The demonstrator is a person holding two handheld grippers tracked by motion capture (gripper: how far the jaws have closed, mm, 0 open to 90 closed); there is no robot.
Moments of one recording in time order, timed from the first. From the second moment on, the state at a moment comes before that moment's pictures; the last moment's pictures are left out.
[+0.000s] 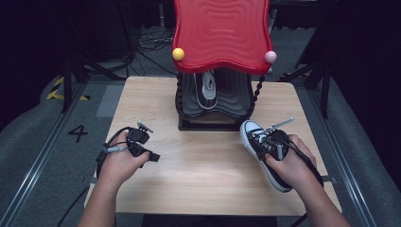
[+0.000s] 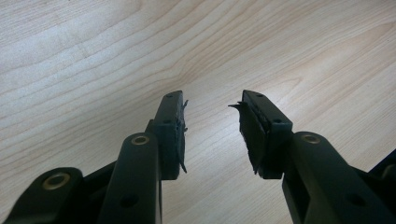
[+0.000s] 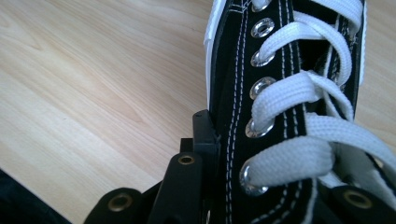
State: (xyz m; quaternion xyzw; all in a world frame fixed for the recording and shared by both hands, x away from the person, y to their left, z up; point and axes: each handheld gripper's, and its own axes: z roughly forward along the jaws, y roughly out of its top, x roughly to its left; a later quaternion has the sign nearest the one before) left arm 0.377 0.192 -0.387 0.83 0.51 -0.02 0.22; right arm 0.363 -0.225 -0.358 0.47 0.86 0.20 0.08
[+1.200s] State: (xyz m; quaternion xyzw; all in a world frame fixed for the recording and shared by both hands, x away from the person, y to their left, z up) left arm 0.366 0.226 -0.393 0.81 0.54 -0.01 0.22; right arm 0.446 -0.160 -0.301 0.43 0.85 0.26 0.16
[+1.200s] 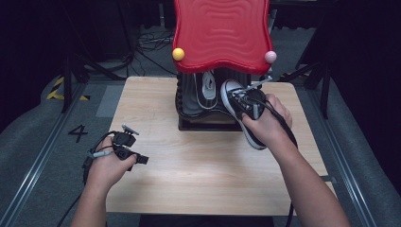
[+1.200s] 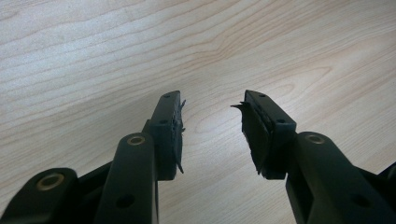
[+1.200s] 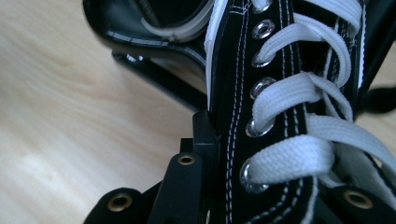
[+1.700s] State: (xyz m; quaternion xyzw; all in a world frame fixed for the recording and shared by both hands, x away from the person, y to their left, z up) left arm 0.367 0.229 -0.393 0.81 0.55 -0.02 0.22; right arm 0.488 -0.140 -0.321 0.44 0.83 0.27 0.20
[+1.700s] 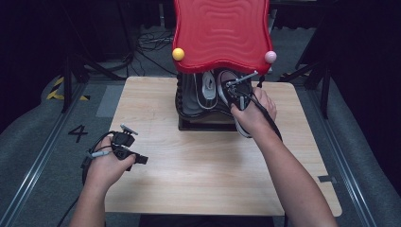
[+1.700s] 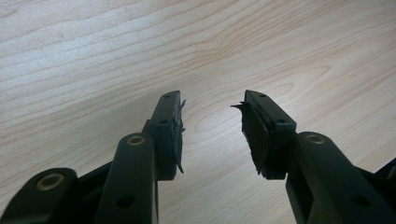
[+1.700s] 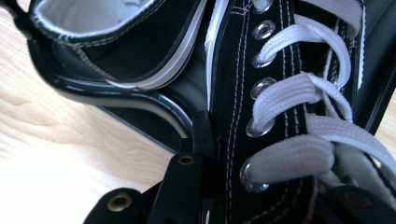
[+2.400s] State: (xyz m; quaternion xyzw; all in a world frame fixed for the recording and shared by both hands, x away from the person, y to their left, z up) left arm 0.372 0.224 -0.392 0.81 0.54 -0.03 0.23; right arm 0.493 -0.139 -0.323 0.42 0.83 0.29 0.21
